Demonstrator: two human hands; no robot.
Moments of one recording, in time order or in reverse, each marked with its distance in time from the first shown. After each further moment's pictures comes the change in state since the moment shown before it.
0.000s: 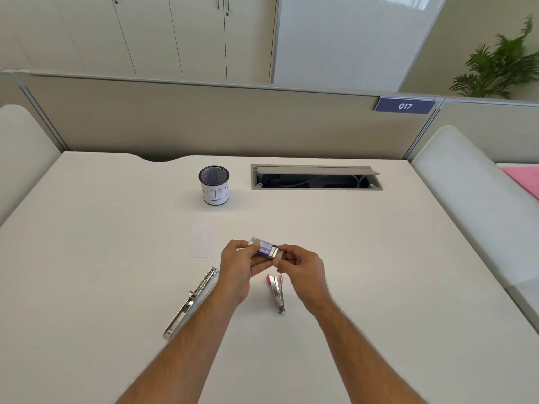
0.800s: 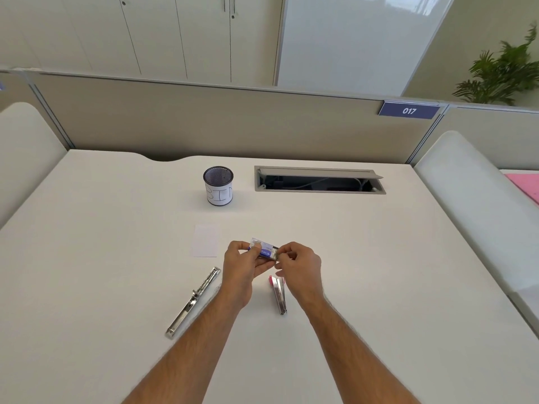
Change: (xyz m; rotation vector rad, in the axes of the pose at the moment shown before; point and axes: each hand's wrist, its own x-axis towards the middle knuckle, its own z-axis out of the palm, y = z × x) left_hand -0.006 -0.003 0.000 0.029 0.050 0.053; right_hand 0.002 -0.016 0.021 -0.175 0.137 0.069
